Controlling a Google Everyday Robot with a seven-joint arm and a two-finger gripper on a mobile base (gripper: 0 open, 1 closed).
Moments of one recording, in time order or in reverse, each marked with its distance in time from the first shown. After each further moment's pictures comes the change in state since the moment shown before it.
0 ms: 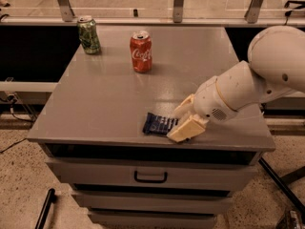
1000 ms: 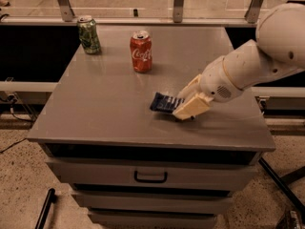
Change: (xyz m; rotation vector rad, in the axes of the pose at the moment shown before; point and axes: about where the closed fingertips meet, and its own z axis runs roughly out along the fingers) arm -0.012 -0.050 -0.023 0.073 -0.016 0.031
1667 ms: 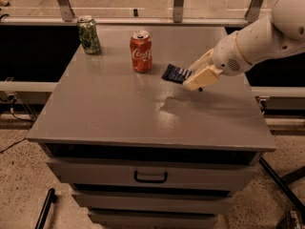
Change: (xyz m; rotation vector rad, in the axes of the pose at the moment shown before) arm -0.006 -0.083 -0.029 0.123 -0.060 0.029
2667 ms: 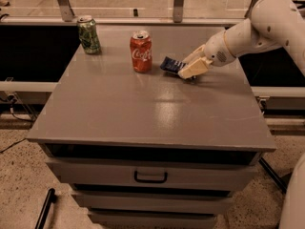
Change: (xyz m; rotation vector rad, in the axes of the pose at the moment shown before) arm 0.012 -0.086 0.064 -0.061 -0.088 0.023
